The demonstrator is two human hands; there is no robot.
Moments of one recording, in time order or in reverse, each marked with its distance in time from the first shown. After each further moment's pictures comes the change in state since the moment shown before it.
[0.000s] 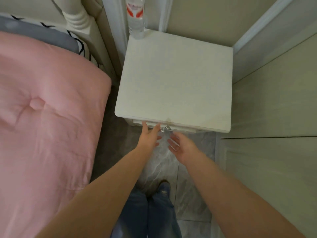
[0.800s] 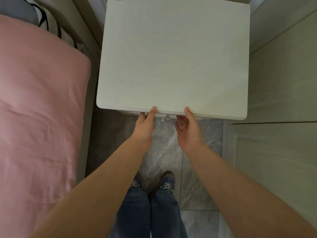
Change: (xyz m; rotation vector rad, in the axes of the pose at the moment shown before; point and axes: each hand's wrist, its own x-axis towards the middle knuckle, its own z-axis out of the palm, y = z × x) left_hand 0.066 -0.022 0.012 -0.151 -0.031 -0.021; right_hand 0.076 -0.002 -0.018 0.395 -0.078 -0.210
